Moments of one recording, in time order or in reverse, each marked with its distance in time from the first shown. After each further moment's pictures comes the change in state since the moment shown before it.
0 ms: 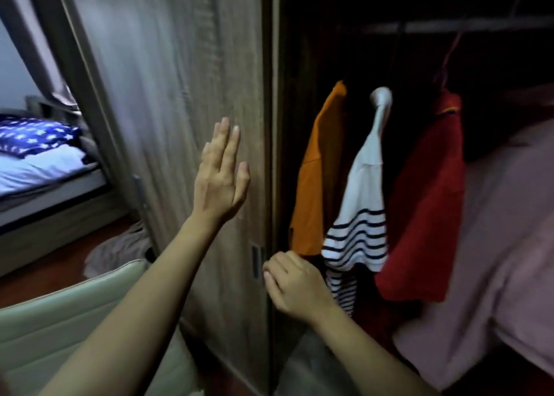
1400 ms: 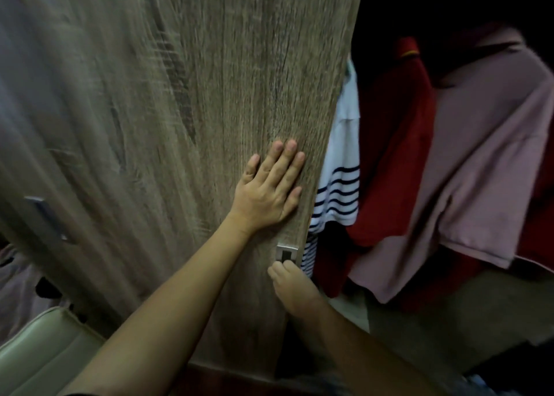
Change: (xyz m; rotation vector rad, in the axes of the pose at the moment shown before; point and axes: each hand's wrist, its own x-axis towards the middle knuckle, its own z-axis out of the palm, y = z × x) left_hand -0.048 0.040 0.119 -0.122 0.184 0.466; right_hand -0.046 0.015 0.091 -0.829 -0.957 0.052
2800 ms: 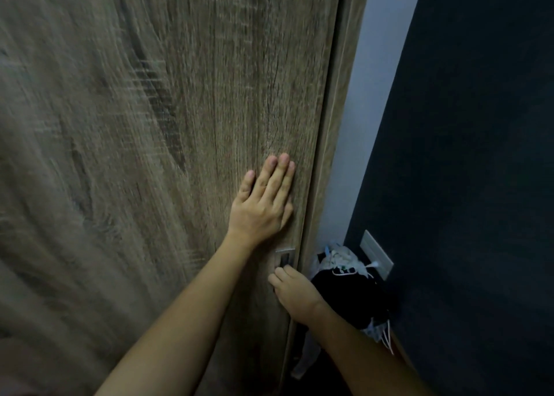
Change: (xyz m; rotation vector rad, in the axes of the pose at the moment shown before) left_hand 0.159 0.406 0.055 -0.113 0.046 0.038; right_hand -0.356 0.118 0.185 0.134 -0.239 0.335
